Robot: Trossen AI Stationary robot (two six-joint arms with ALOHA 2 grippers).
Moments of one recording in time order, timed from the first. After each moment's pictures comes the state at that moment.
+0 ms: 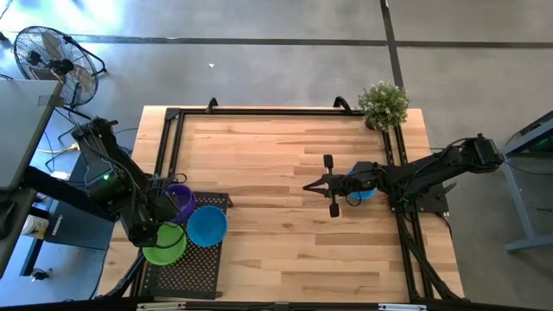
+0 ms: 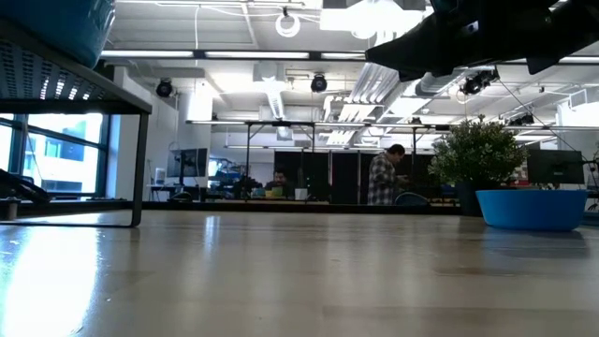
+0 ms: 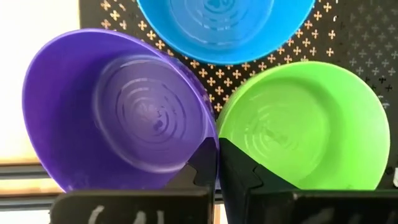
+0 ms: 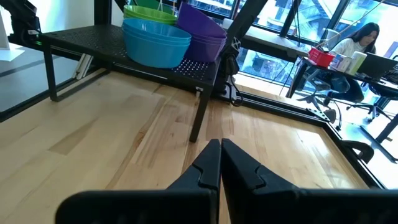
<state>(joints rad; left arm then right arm) -0.92 1.12 1.36 -1.57 -0.14 -0.90 0.09 1.23 0.44 0.67 0.02 -0.23</state>
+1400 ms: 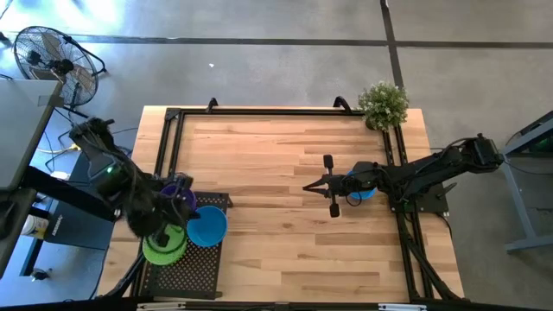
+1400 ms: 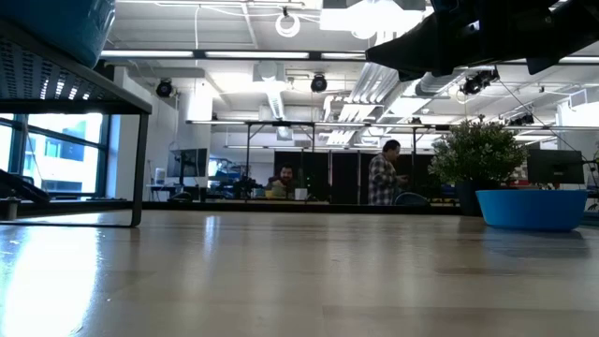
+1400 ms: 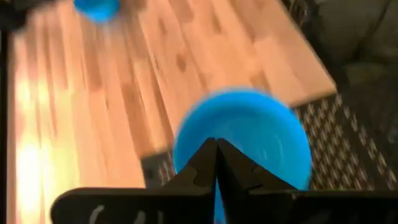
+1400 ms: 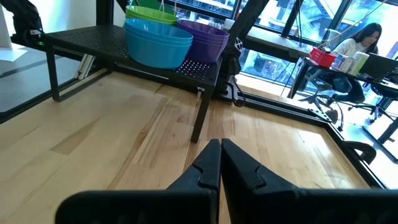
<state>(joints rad) -0.83 1.10 1.36 -1.23 -0.46 -0.30 0.09 1.23 0.44 0.67 0.01 -0.23</state>
